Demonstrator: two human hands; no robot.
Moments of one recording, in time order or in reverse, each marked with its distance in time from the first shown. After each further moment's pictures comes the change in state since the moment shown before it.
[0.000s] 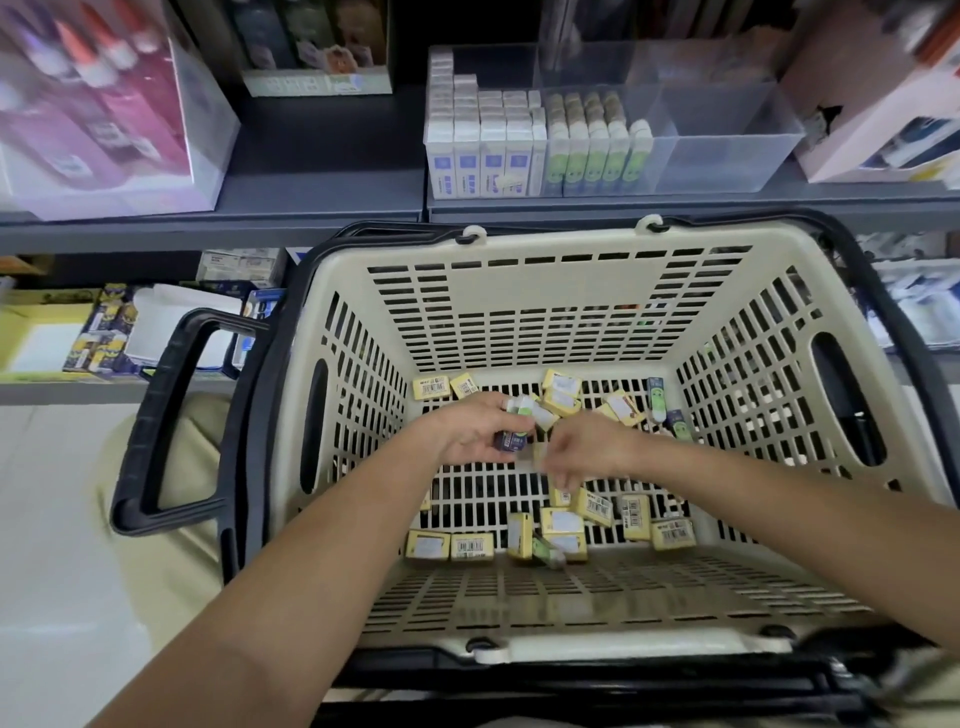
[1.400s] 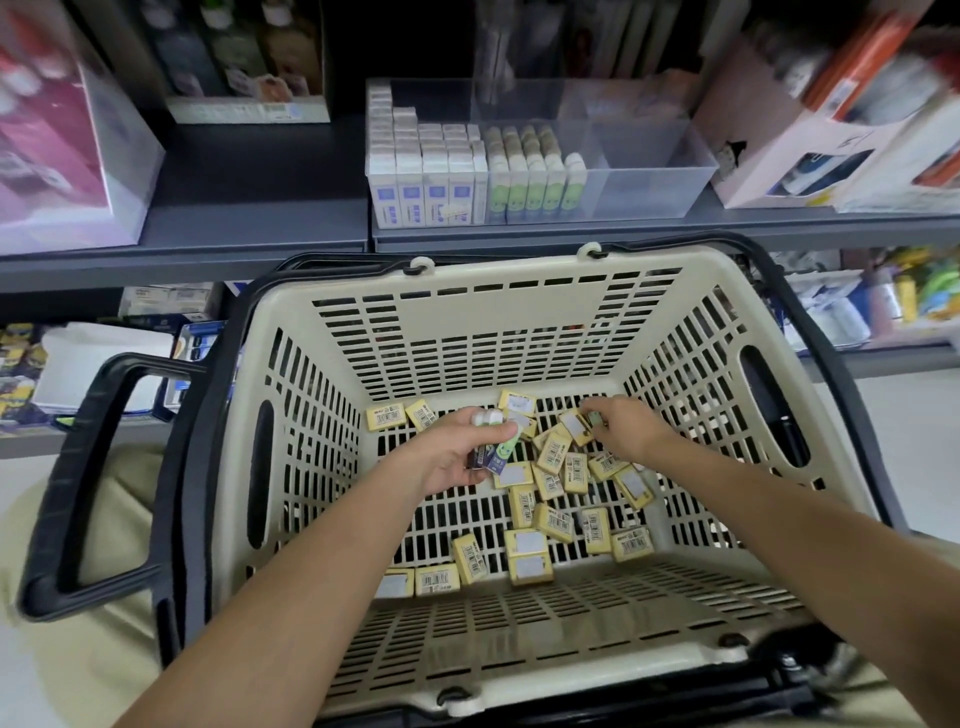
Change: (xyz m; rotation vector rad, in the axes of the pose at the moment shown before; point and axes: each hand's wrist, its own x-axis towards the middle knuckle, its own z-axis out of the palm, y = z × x) left_hand 0.010 0.003 0.014 -0.084 0.009 0.077; right_hand 0.008 0.081 -0.054 -0.359 0.450 0.220
